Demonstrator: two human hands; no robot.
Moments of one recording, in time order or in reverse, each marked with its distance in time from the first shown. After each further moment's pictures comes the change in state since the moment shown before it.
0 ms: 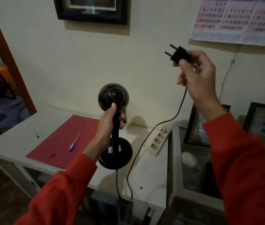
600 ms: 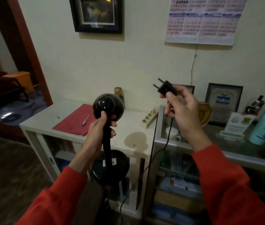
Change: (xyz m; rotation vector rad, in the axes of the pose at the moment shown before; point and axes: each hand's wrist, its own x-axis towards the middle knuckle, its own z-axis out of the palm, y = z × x) left_hand -0.269 0.053 0.019 0.057 0.045 -0.047; right_hand -0.237 -0.139 -0.078 0.155 -0.032 0.232
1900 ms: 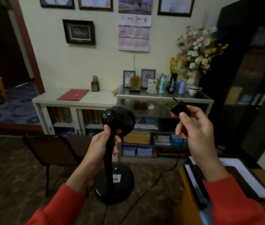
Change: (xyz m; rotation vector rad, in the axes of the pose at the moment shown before) left_hand -0.750 0.120 0.033 -0.053 -0.323 -0.048; right_hand -0.707 -0.409 -0.119 -0.114 0.226 -0.066
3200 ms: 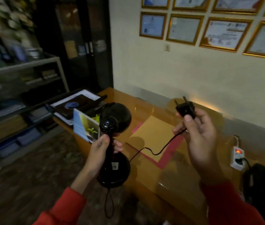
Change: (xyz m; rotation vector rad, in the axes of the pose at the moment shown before) left_hand -0.369 -0.095 0.241 -0.087 -0.931 -0.187; right_hand -0.493 -0.252 -0.183 -0.441 0.909 -0.080
